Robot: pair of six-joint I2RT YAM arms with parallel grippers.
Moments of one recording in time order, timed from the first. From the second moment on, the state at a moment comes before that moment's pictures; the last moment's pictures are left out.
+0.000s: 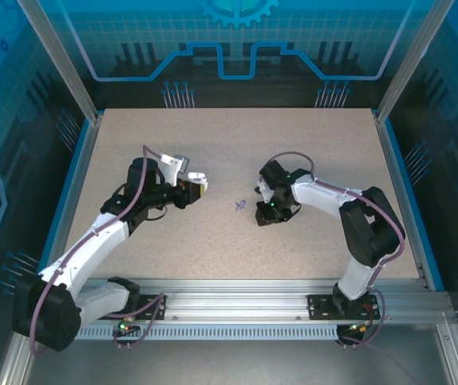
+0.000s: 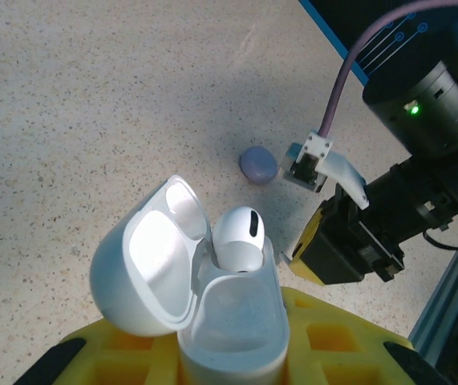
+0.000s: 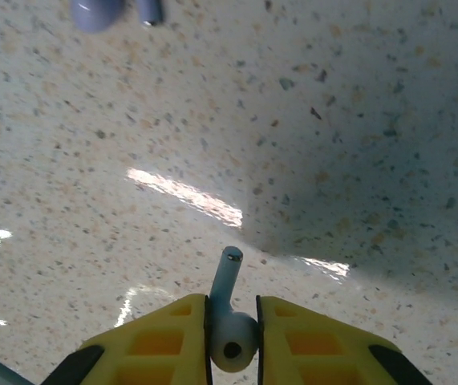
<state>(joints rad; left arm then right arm) -0.29 1.11 0.77 -0.23 0.52 -0.26 0.54 1.74 1.09 -0.75 -0.27 0.29</state>
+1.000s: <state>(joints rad) -0.30 1.11 0.79 -0.24 0.52 -0.26 0.59 1.74 1.15 -0.83 -0.07 0.16</state>
